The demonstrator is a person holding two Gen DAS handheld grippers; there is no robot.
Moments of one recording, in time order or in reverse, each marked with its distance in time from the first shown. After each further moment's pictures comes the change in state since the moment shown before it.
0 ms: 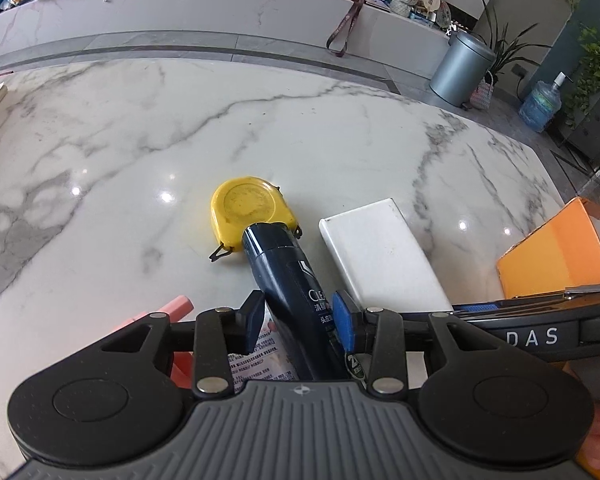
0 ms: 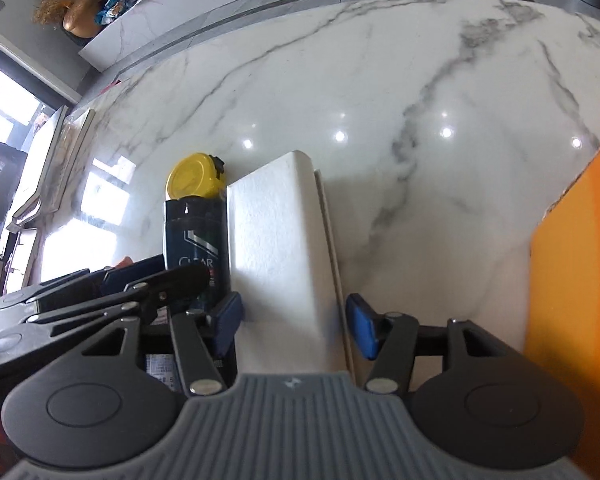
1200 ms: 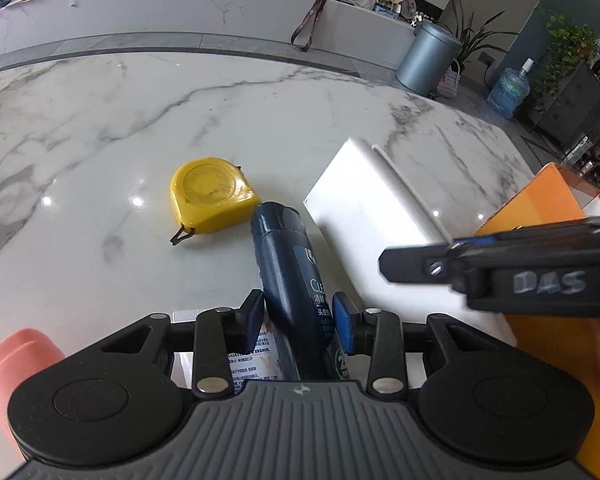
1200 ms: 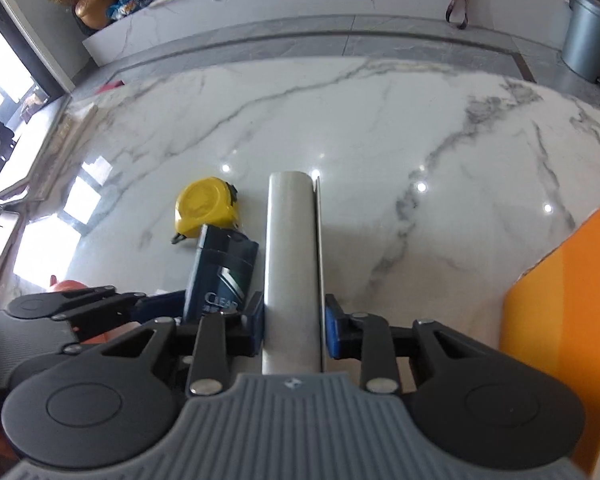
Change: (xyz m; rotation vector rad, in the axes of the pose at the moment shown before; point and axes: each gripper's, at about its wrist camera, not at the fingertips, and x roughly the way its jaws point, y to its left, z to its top) left arm 0.008 -0.005 -0.012 0.052 0.000 -0.096; right arm -0.032 0.038 -0.008 -0.155 -0.135 -0.110
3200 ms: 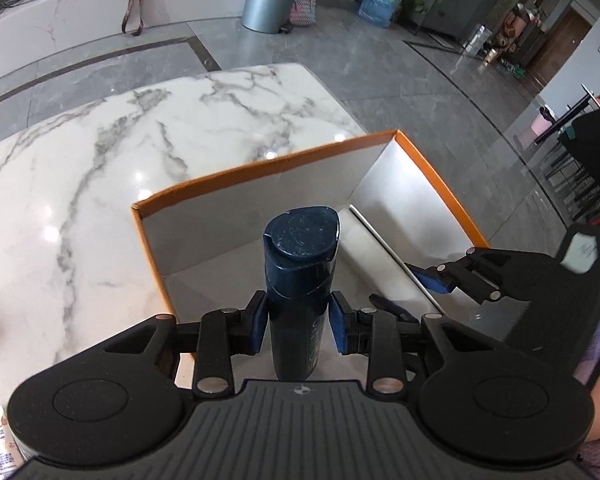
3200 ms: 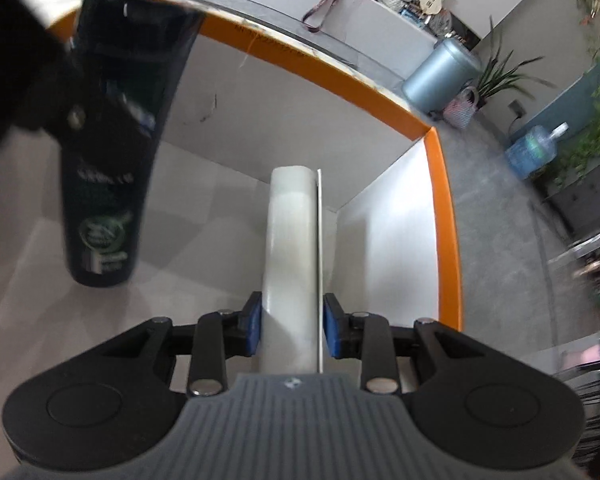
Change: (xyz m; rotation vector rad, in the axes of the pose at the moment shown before) left arm 0.032 -0.253 0.041 0.337 0.198 -0.193; right arm -0.084 -0.189 -0.098 -0.218 0.046 -0.590
